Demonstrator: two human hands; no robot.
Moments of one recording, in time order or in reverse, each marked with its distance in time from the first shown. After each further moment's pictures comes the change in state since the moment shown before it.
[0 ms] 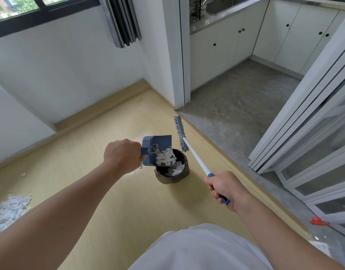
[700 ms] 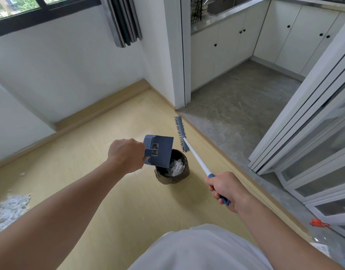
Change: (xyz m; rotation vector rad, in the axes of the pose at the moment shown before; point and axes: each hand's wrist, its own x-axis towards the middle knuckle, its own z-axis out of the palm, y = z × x) left_hand 0.007 0.002 0.001 0.054 -0.003 0.060; right_hand 0.000 -0.003 0.002 -0.001 0.002 -0.003
